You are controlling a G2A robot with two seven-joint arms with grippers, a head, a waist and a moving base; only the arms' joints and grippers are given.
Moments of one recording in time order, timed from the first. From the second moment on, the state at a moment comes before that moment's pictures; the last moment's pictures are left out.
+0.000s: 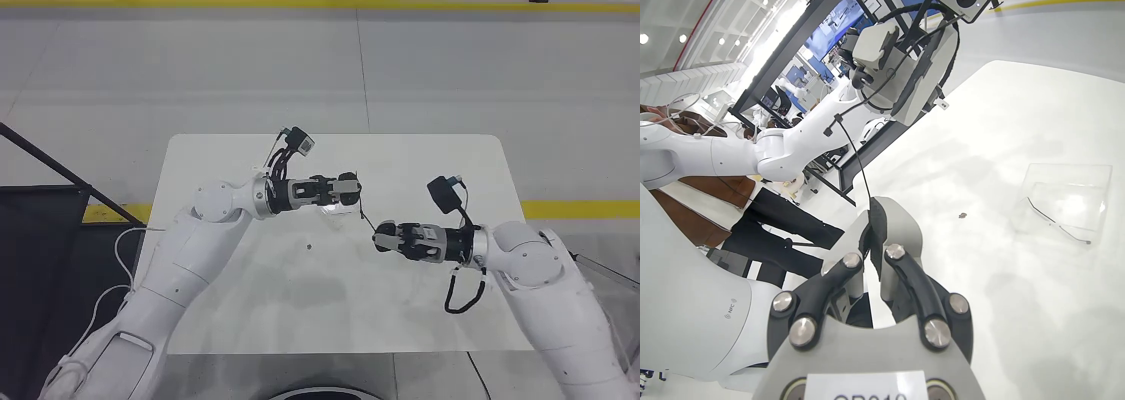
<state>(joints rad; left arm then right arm) 0.67 -1.28 -0.99 -1.10 -0.59 -0.51 -1.13 -0.97 -1.00 1.20 -1.55 0.13 -0.74 1.04</state>
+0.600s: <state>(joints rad) 0.66 -1.28 -1.01 -1.08 -0.58 -0.53 -1.12 -0.98 -0.99 1.21 -1.54 0.14 -0.75 1.02</state>
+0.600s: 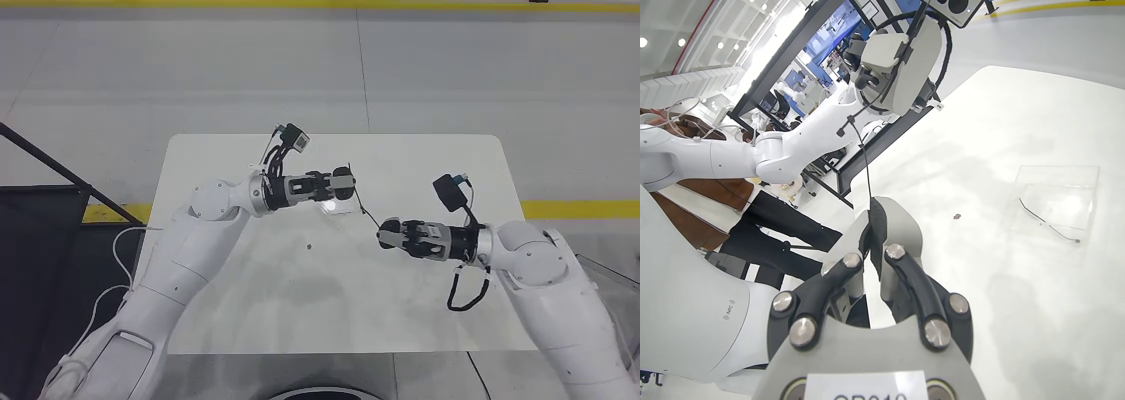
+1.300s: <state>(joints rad) 0.70 -1.26 -1.07 -1.11 -0.56 -0.54 -1.10 -1.00 -0.97 1.23 -1.56 0.14 -0.76 1.01</state>
